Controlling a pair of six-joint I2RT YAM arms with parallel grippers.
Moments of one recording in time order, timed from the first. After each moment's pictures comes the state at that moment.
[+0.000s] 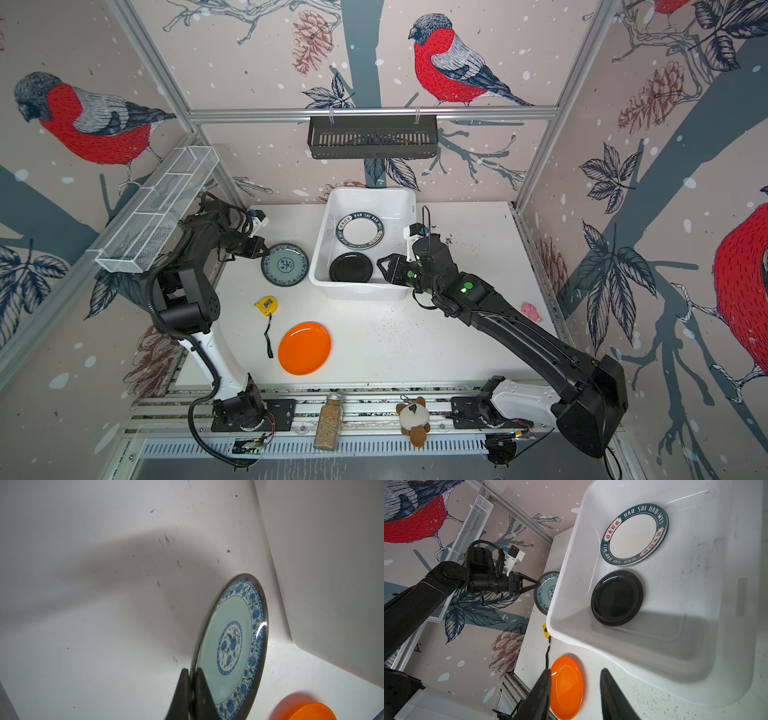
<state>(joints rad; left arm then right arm) 0.28 1.97 1.72 -1.03 0.47 0.53 0.75 1.19 1.06 -0.31 -0.14 0.78</state>
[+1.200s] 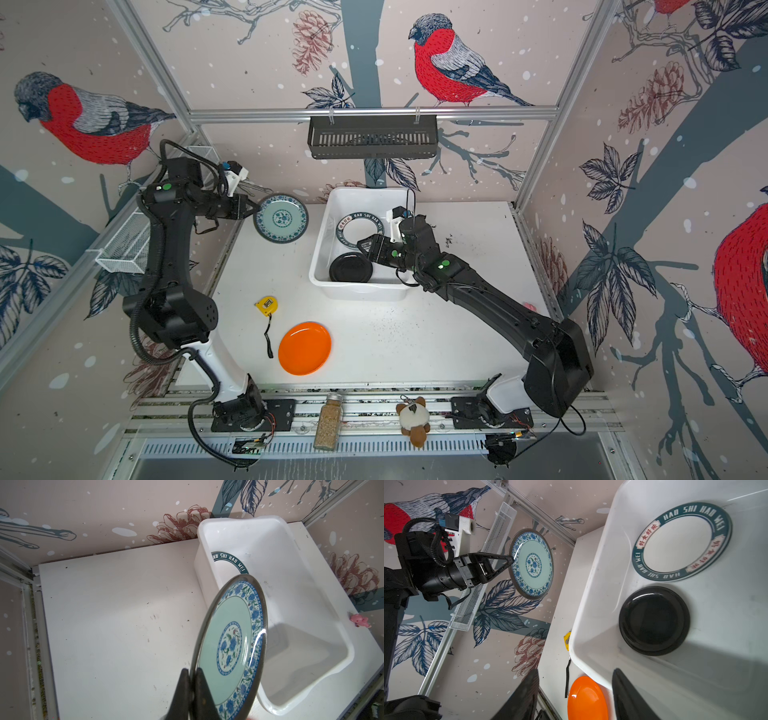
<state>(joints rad) 0.25 1.88 2.14 -1.21 0.65 0.34 0.70 1.46 1.22 -0.12 -0.32 0.81</state>
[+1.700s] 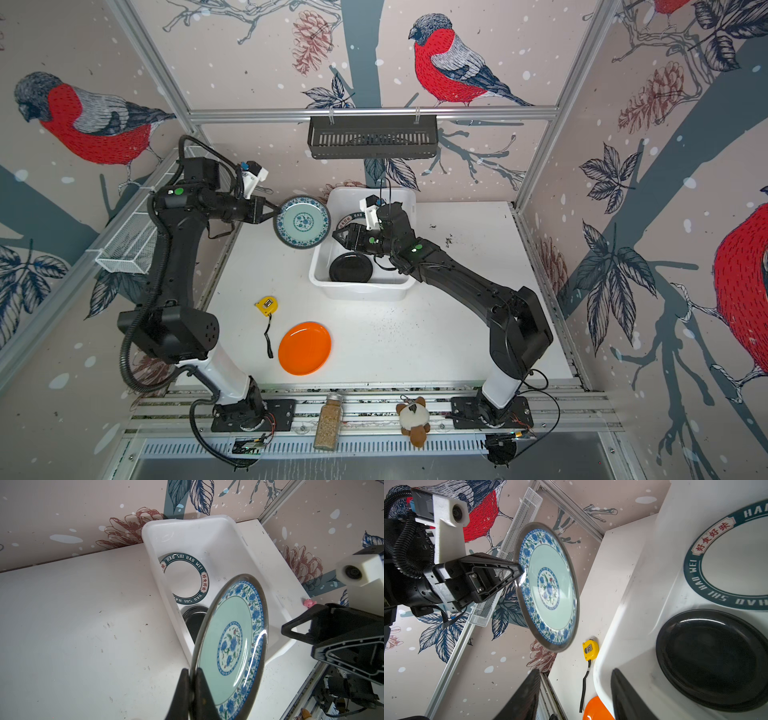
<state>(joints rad) 0.11 1.73 2.00 -1.19 0.71 0.28 0.73 1.70 1.43 -0.02 -0.42 0.81</state>
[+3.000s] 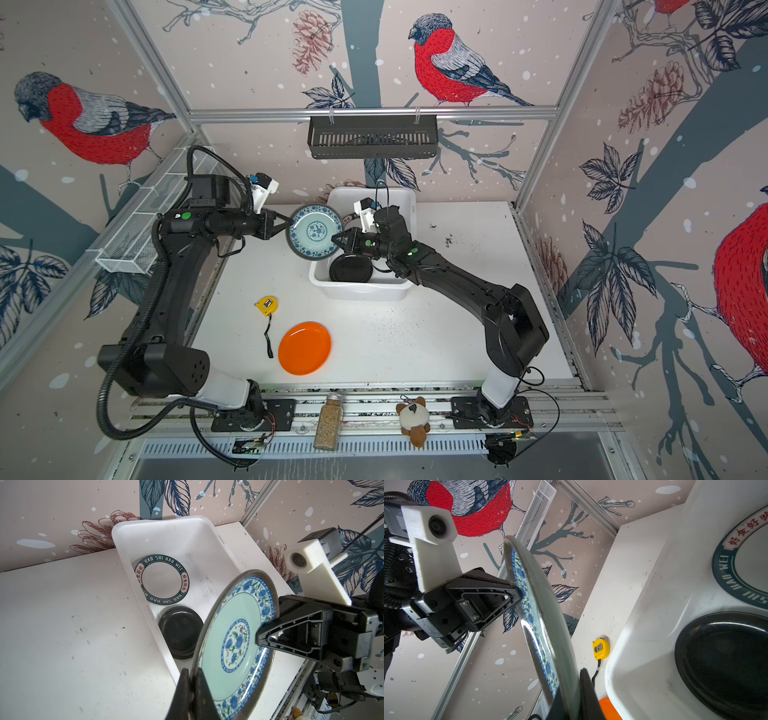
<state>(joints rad) 0.02 1.50 1.70 -1.01 0.69 0.19 0.74 1.71 1.37 0.09 -0.47 0.84</state>
